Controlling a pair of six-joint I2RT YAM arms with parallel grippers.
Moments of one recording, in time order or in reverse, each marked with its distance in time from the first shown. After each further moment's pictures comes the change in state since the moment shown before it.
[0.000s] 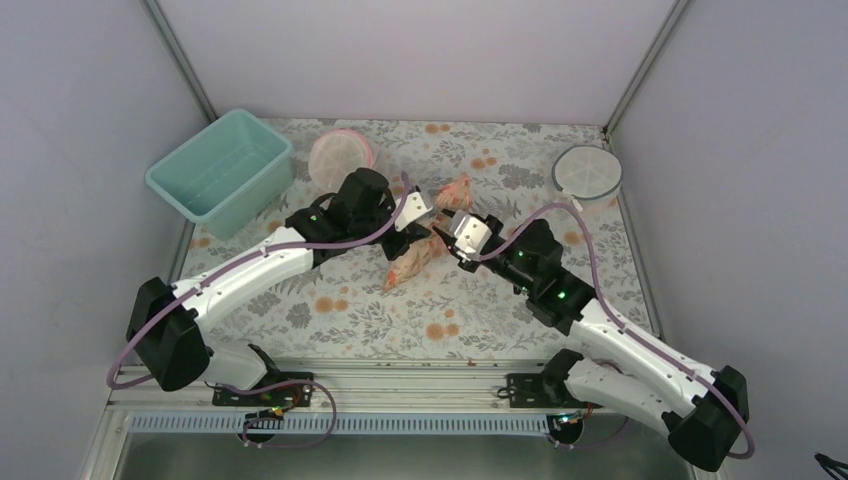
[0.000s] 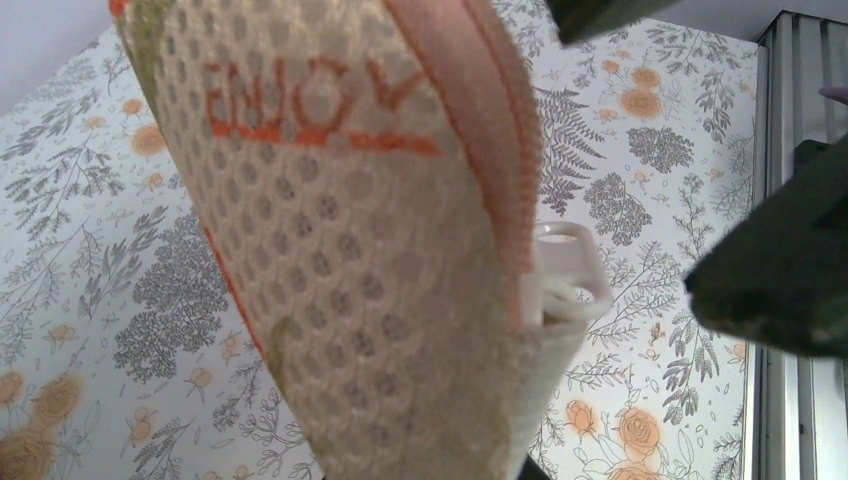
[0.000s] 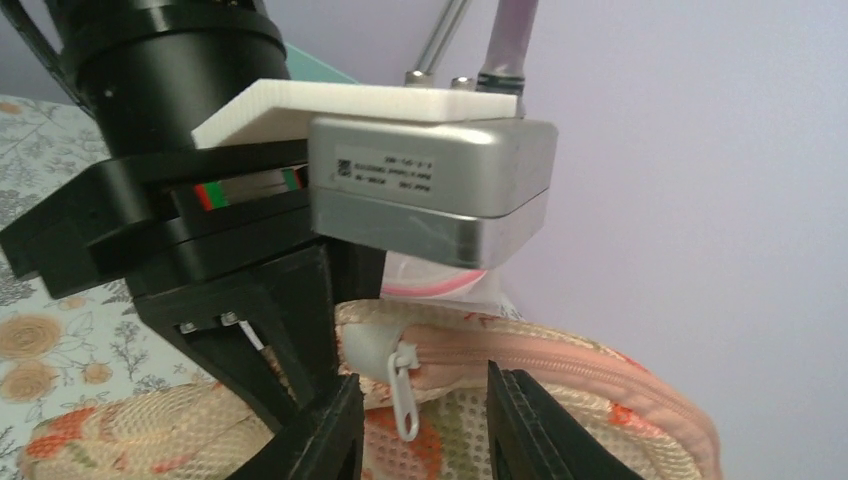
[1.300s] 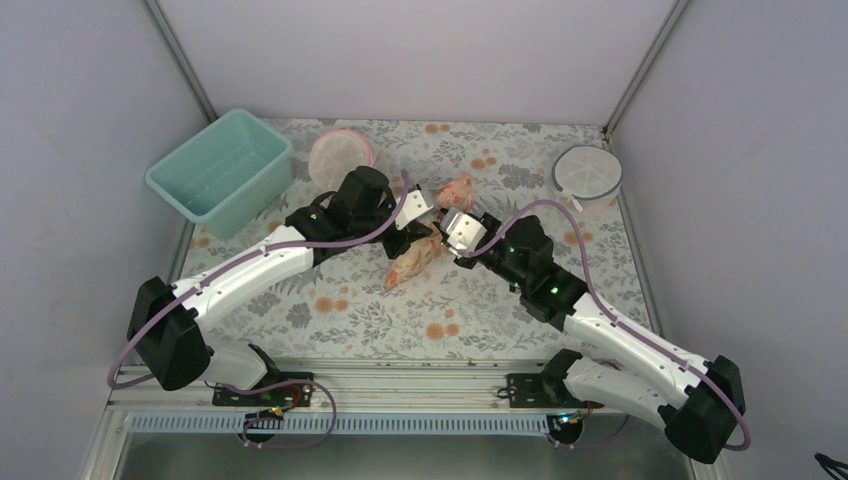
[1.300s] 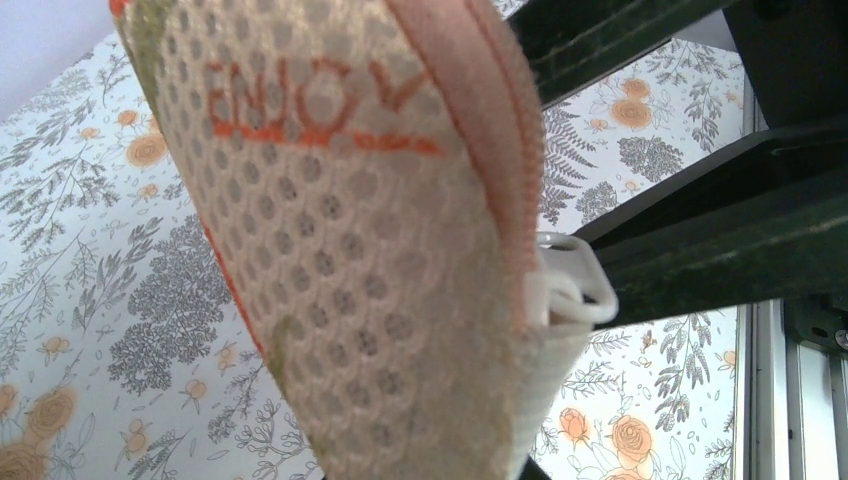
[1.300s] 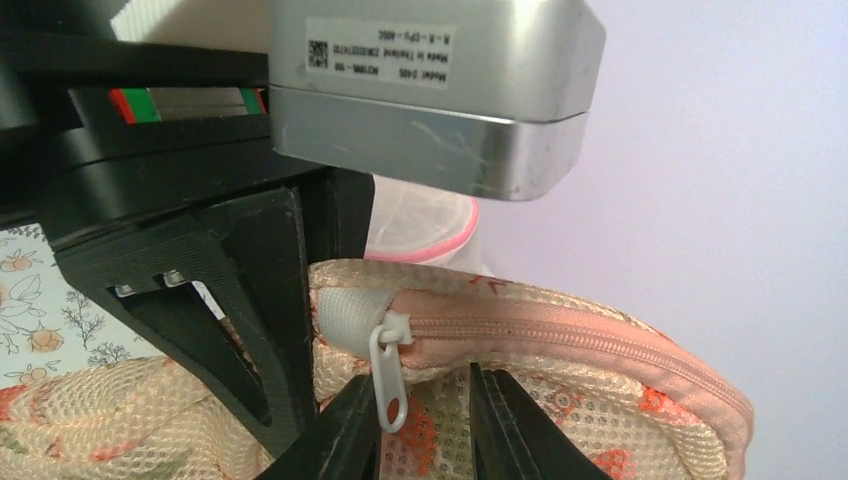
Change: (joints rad) left arm 0.000 0.007 0.013 0.000 0.017 -0.003; right arm 0.008 0.058 0.013 0.006 0.080 -0.050
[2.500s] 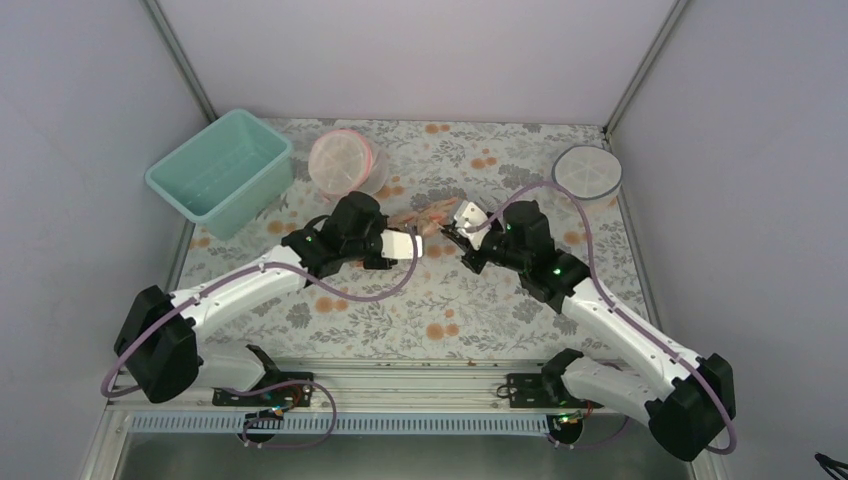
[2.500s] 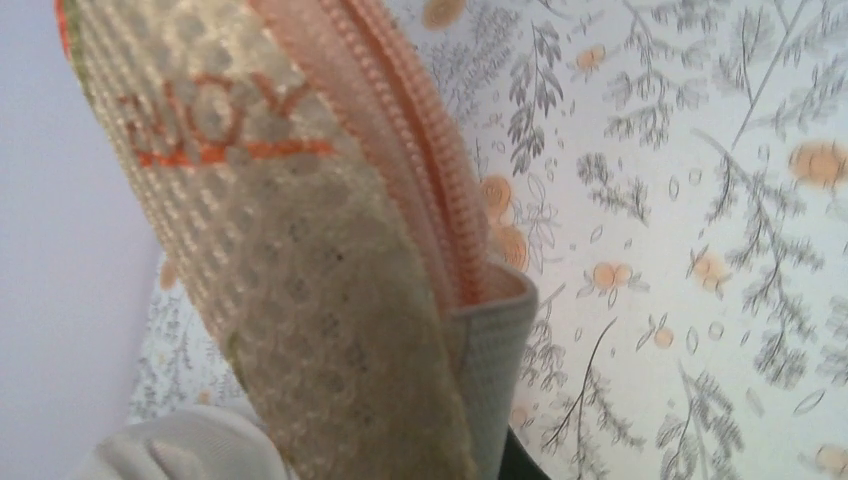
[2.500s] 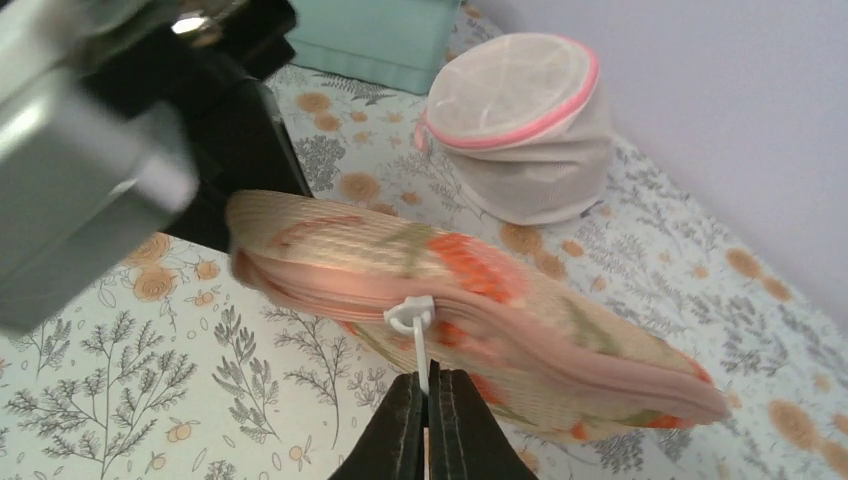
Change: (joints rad) left arm 0.000 -0.063 -0.203 0.093 -0.220 0.590; right arm -0.144 0.064 0.081 -0.280 -0.227 0.199
